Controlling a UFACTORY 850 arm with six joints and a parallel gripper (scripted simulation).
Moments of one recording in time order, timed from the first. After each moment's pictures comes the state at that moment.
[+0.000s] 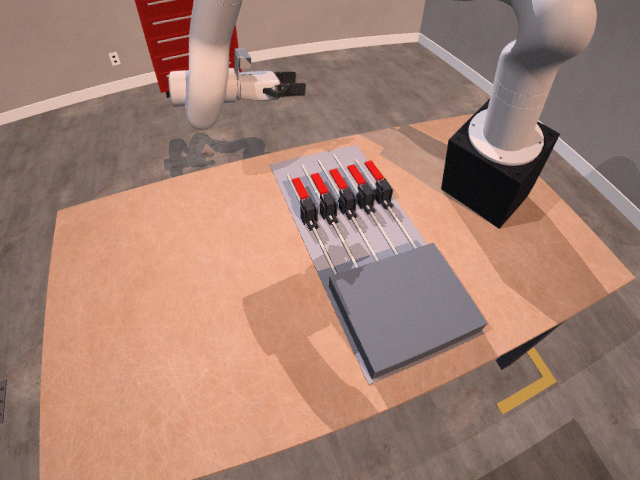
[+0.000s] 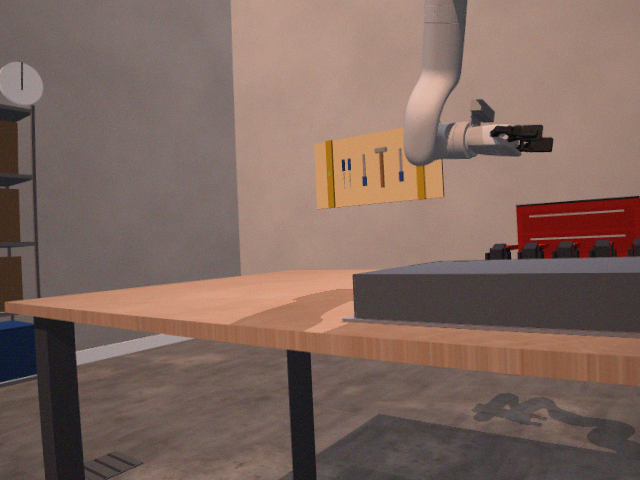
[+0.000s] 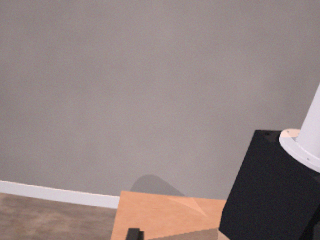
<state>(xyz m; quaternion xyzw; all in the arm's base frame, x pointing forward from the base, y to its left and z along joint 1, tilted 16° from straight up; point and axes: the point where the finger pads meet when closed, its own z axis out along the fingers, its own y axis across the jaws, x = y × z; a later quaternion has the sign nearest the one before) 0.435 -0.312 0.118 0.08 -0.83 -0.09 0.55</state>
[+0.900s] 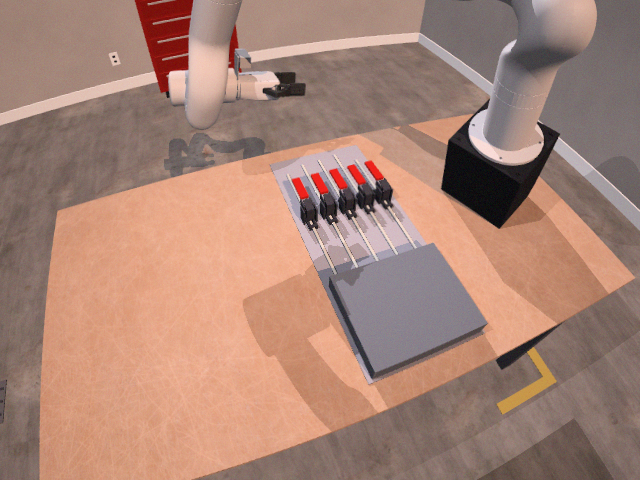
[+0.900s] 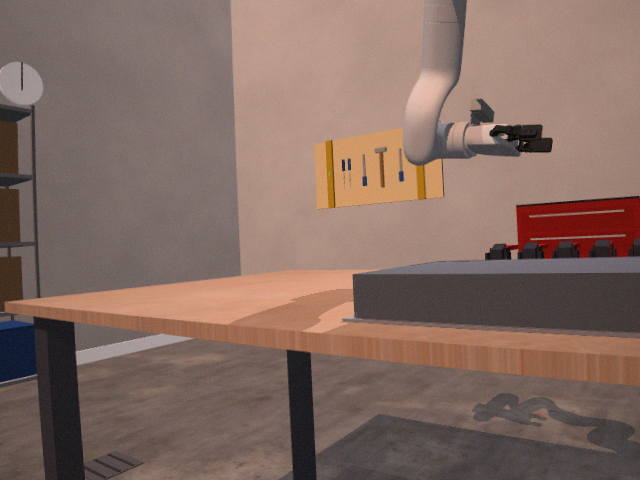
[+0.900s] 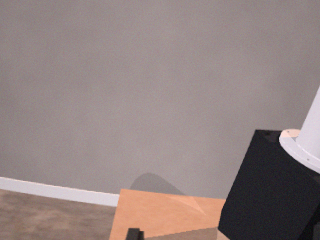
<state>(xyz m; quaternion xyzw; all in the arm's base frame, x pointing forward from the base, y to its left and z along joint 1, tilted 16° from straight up) 0.436 -0.311 0.118 0.09 -0.83 -0.09 0.55</state>
